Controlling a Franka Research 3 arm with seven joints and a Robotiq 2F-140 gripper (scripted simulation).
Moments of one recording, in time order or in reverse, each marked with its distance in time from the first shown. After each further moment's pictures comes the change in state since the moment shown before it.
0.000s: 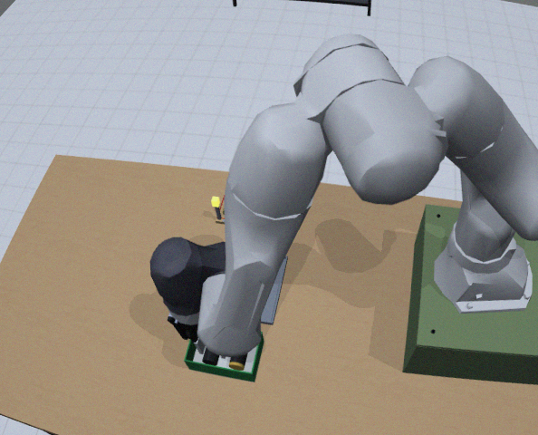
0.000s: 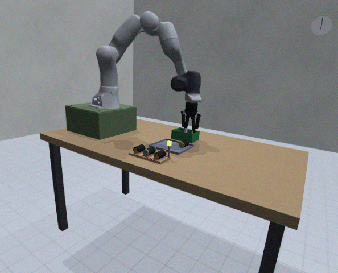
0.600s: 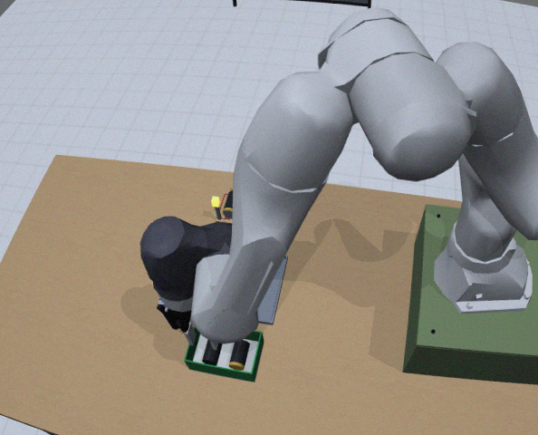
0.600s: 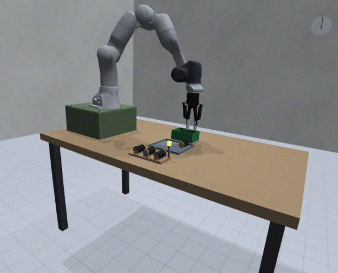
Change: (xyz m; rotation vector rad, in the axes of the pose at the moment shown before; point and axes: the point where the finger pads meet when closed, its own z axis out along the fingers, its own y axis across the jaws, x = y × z) arm -0.003 -0.009 -0.057 0.025 -0.009 -0.011
